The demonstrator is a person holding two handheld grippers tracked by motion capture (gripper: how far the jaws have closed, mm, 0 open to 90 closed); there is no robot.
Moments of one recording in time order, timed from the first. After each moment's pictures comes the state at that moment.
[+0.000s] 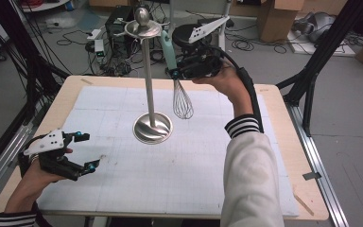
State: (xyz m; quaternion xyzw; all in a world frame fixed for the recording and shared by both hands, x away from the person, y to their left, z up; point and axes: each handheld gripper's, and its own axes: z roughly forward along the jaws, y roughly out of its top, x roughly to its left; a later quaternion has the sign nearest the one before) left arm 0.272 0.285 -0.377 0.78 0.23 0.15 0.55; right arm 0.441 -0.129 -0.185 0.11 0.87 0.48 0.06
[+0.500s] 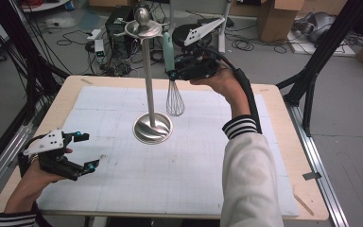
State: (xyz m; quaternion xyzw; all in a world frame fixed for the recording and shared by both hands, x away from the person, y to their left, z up) left arm 0.270 0.285 -0.377 0.78 0.23 0.16 0.55; right arm 0.438 -0.124 -0.187 0.11 0.87 0.46 0.09
